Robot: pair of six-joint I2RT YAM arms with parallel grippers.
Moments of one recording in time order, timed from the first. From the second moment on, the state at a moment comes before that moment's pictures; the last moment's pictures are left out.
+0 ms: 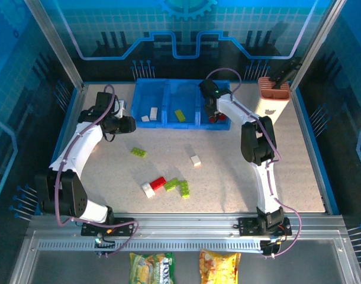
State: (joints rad) left arm -0.03 1.45 1.20 -0.74 0.15 -0.19; right arm 0.39 2.28 1.98 -0.89 0.44 0.09
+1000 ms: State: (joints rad) left arm -0.06 1.44 1.22 -0.79 0.24 -0.27; right arm 0.53 1.78 1.64 -0.97 0.30 0.21
